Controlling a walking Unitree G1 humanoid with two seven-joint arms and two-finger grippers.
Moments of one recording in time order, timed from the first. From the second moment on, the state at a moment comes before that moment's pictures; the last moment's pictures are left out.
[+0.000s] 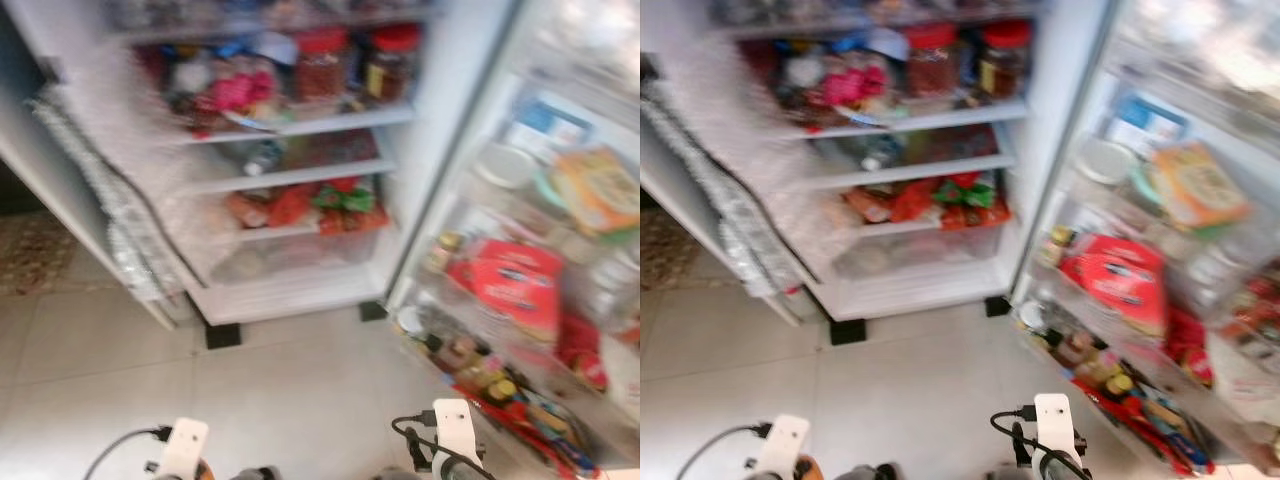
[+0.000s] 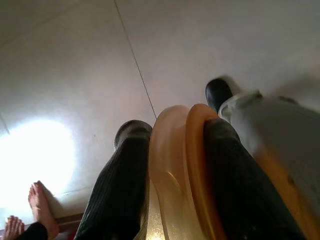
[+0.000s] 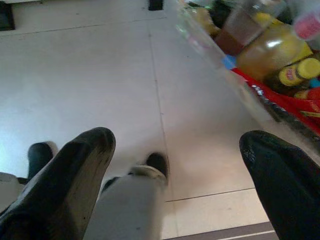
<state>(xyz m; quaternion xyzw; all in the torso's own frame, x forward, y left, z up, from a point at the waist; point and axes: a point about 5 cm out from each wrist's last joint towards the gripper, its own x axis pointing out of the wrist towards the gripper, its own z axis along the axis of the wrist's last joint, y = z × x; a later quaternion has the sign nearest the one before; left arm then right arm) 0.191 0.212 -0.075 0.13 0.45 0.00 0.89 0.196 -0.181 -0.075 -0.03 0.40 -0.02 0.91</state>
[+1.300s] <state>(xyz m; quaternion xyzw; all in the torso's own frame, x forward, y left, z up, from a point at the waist) 0.311 0.214 0.042 0.32 0.10 0.01 0.94 0.198 -0.189 -0.074 -0.03 0.40 -0.03 0.91</state>
